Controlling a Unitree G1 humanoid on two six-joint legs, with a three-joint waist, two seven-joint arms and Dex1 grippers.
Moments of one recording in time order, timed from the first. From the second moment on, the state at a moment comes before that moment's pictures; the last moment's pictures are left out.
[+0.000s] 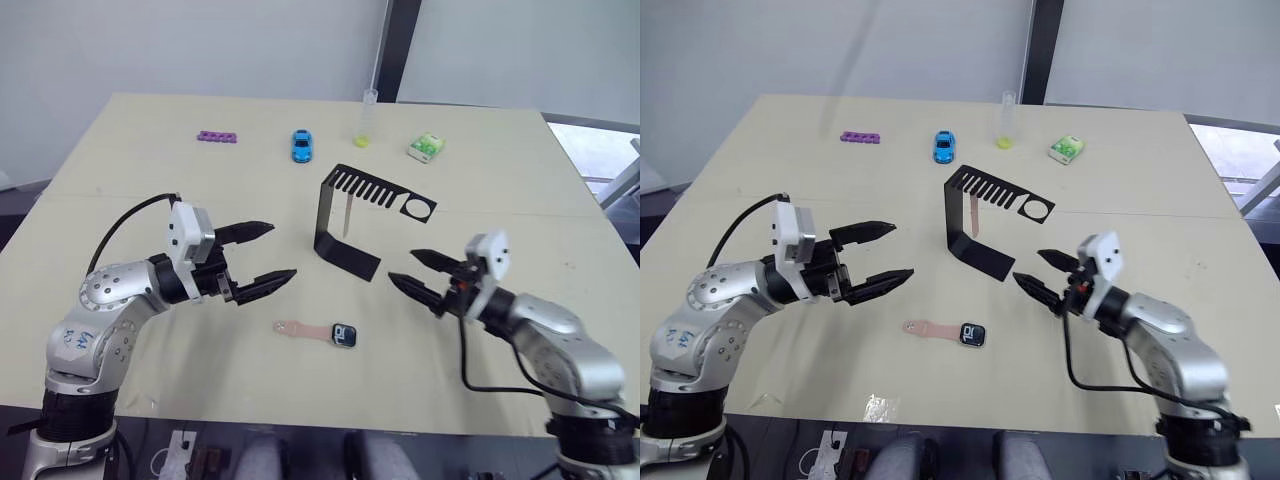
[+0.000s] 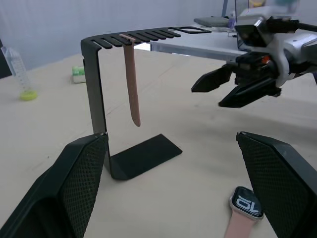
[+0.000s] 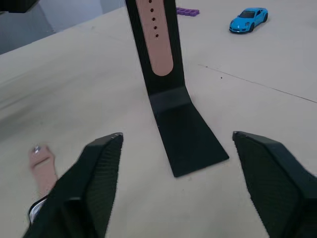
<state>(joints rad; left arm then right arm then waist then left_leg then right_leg) -0.32 0.62 0.13 -0.38 -0.57 0.50 -0.84 -0.25 -0.47 -0.10 -0.24 0.51 0.53 0.72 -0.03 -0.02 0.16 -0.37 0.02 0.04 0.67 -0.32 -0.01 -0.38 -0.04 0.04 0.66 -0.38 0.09</state>
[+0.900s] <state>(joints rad) -0.37 0.41 -0.05 -0.50 -0.50 0.61 -0.52 -0.50 -0.35 0.09 0.14 0.22 0.50 0.63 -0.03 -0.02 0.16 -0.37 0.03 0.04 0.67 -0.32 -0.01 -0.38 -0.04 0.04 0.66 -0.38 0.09</state>
